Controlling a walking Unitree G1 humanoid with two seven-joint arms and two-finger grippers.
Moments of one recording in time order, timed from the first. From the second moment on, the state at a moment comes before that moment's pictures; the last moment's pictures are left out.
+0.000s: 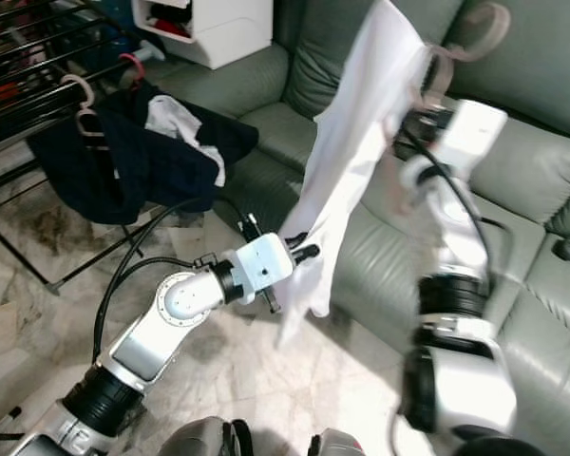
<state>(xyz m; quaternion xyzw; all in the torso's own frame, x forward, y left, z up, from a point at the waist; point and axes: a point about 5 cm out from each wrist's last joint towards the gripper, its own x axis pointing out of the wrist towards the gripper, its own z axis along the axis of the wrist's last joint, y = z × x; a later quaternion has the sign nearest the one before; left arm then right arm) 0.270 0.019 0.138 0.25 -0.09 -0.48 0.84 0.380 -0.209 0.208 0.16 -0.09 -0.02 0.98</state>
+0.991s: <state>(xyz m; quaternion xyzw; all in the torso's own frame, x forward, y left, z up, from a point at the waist) 0.260 0.015 0.108 0.22 0.00 -0.51 0.83 0.358 -0.178 0.200 0.06 -0.10 0.11 0.99</state>
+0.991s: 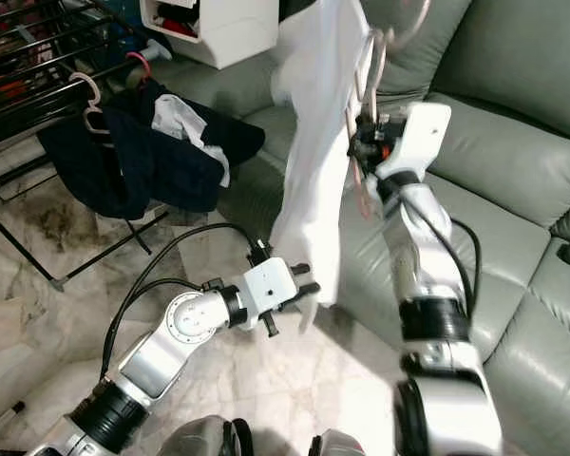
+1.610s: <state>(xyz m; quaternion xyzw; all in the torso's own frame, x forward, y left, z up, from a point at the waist) 0.293 0.096 0.113 0.30 -0.01 -0.41 0.86 0.288 -0.207 0.135 -0.09 -0.04 0.24 0.97</state>
